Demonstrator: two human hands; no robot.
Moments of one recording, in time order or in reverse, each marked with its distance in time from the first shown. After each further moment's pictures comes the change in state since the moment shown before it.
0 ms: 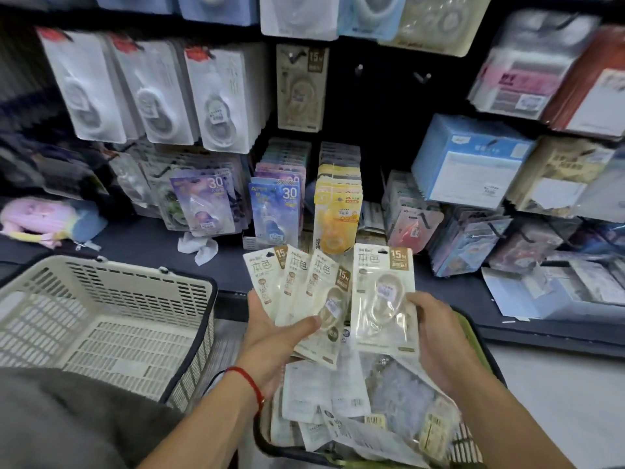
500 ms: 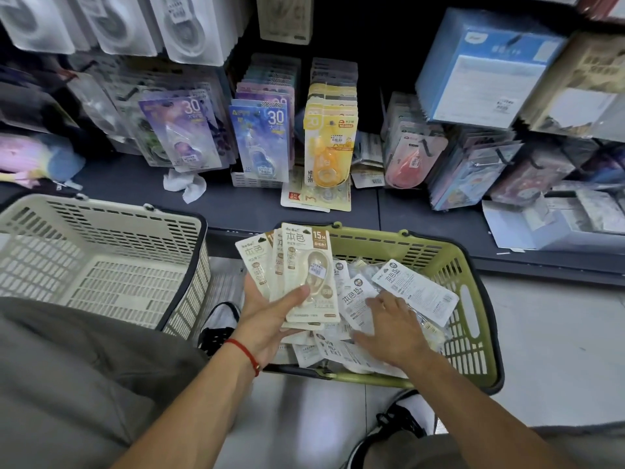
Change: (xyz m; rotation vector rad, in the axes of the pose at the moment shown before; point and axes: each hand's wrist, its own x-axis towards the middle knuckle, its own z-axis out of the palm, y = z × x) left_hand -0.021 -0.067 -0.017 -0.120 -0.027 -0.244; right_hand 0.016 0.131 -0.029 -1.624 -0.177 -0.203
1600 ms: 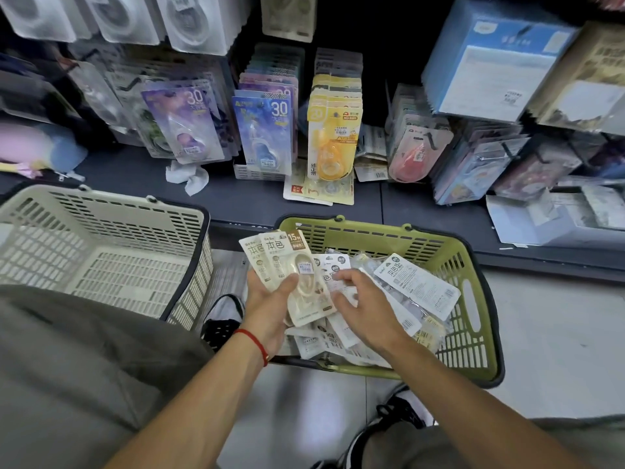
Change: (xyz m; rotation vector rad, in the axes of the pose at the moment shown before) left_hand 0.011 -0.008 0.008 -0.046 0.173 0.026; right_hand -0.008 -0.048 -0.019 0.785 0.116 -0.173
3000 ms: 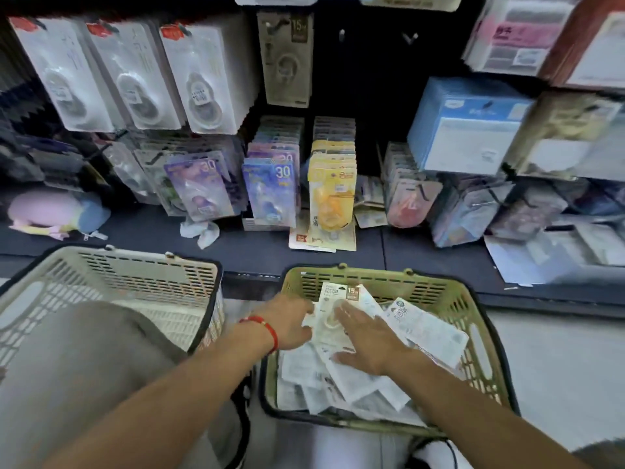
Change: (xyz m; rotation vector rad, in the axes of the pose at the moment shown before) left_hand 0.029 0.086 0.031 2.020 -0.459 0.317; right_hand 0.055 0.014 -0.014 -0.791 -0.370 -0.080
